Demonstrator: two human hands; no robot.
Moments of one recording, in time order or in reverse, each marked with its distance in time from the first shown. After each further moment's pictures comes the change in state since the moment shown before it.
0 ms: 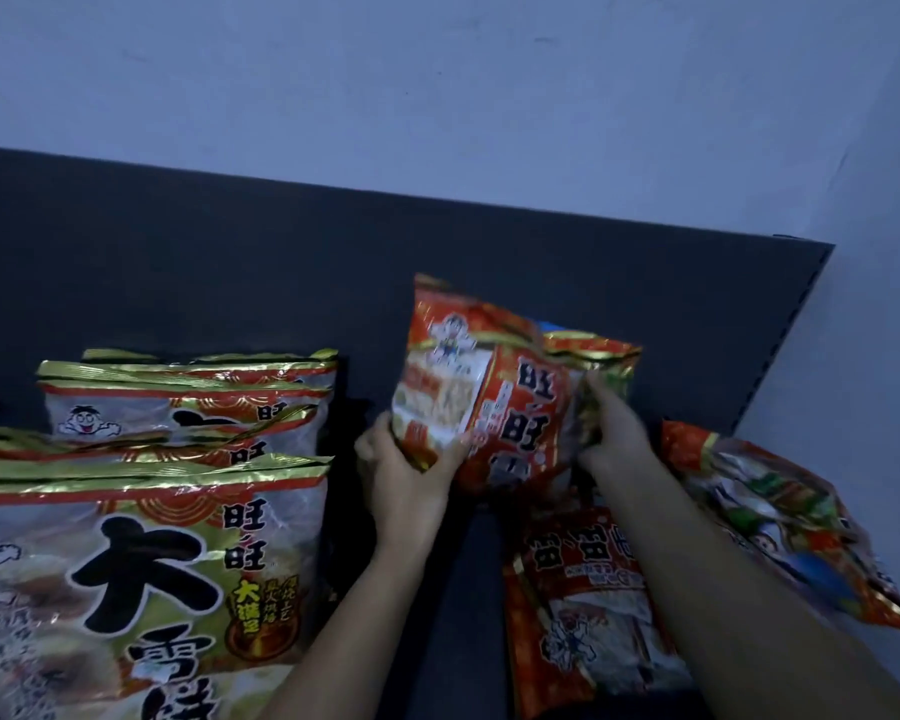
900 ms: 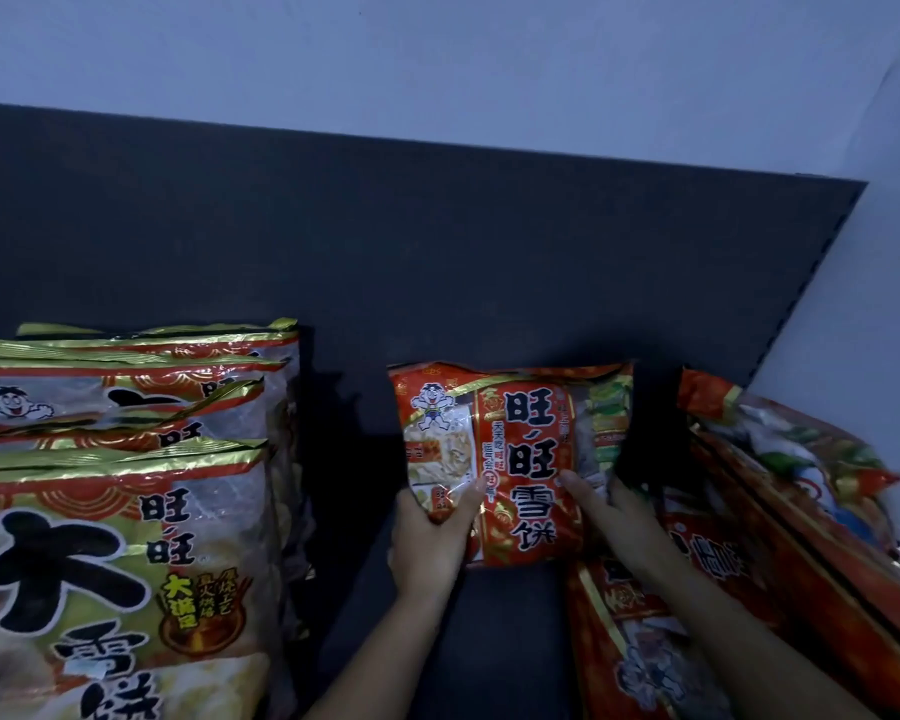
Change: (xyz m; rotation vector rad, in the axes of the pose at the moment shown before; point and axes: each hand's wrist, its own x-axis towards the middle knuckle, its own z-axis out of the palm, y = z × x) left_hand -0.039 -0.068 0.048 -0.009 -0.075 -0.343; right_hand 0.013 0.054 -0.125 -1.012 -0.314 -0.244
